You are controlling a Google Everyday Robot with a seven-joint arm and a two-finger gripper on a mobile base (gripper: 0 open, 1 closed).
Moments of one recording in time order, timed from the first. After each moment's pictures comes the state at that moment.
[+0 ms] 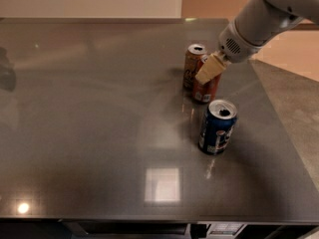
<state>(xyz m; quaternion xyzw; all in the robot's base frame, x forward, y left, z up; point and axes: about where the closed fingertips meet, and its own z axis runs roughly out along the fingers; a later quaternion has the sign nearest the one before) 0.602 -0.141 0.909 -0.39 0.88 0.06 0.25</state>
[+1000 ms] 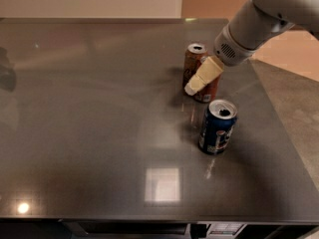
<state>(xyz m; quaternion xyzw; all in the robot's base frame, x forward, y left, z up) 0.606 -0.136 0.897 -0.41 0.88 0.06 0.24</state>
